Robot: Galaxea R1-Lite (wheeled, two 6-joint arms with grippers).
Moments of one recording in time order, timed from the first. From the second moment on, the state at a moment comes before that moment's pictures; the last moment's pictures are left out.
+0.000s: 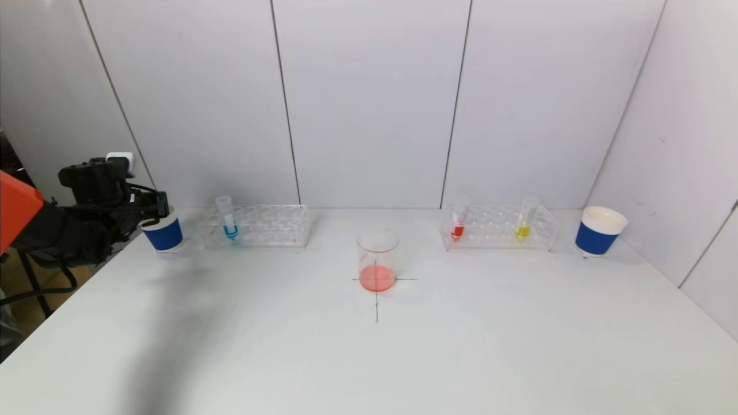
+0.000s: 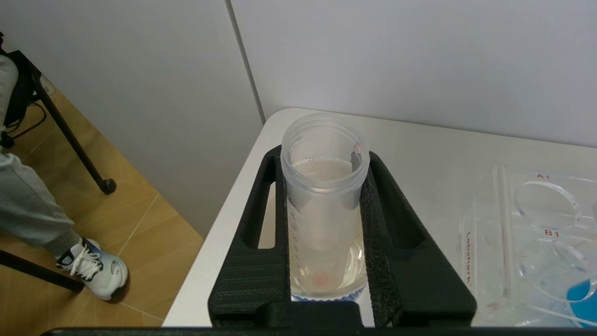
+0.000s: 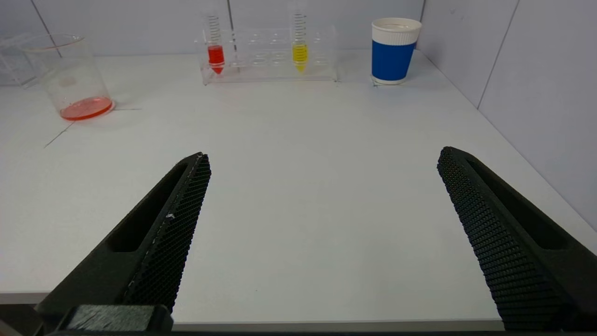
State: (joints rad) left arm 0.26 2.22 -1.25 -0.80 0.04 0.09; right arm 0.00 0.00 0.00 0.00 -0.02 0.04
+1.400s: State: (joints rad) left arm 0.13 1.83 -0.90 -0.89 0.02 0.10; right arm 0.00 0.00 0.00 0.00 -0.02 0.04
